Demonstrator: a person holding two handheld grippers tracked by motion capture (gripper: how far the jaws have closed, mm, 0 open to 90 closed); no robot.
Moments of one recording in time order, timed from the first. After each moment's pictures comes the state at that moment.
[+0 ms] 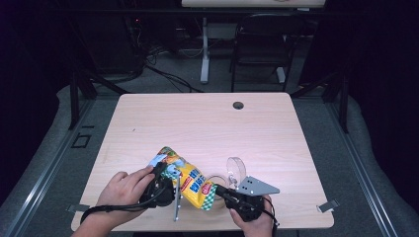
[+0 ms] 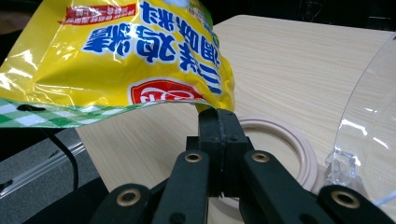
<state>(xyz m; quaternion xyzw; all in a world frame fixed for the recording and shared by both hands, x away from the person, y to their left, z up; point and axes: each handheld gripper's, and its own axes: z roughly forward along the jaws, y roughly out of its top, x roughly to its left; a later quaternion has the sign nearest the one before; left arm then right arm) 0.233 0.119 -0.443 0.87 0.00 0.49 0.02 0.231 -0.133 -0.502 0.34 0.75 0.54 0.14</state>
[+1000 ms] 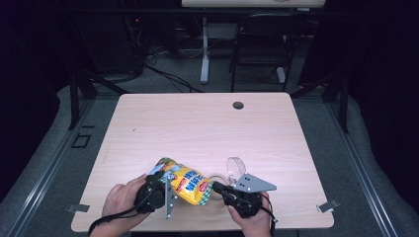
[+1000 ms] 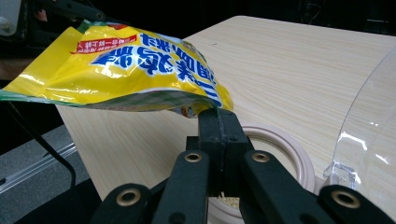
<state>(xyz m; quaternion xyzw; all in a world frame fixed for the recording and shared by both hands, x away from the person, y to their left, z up) 0.236 0.140 -0.482 0.88 0.11 0.45 0.12 0.238 -0.129 -0.503 0.34 0.76 0.54 0.14</state>
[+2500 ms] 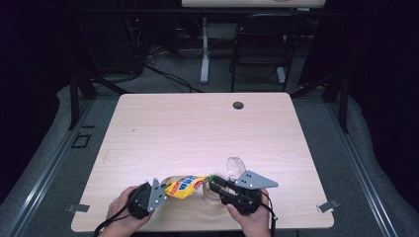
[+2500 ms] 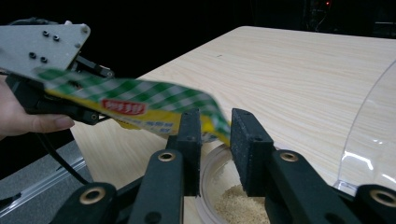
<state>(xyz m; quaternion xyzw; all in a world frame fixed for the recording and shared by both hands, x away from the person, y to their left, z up) 0.248 0.172 -0.524 0.90 0.19 0.28 0.26 0.244 -0.128 -0.501 0.34 0.74 0.56 0.13</state>
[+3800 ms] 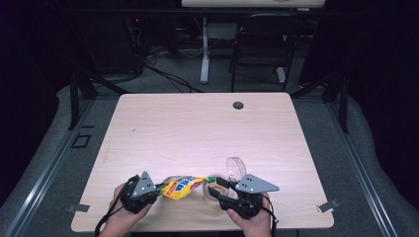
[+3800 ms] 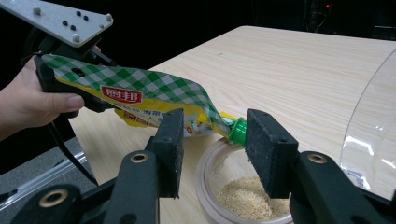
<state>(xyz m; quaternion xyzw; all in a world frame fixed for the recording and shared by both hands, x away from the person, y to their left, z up) 0.269 0.197 -0.533 0.88 0.28 0.17 0.36 0.238 -0.131 -0.505 0.33 0.74 0.56 0.13</state>
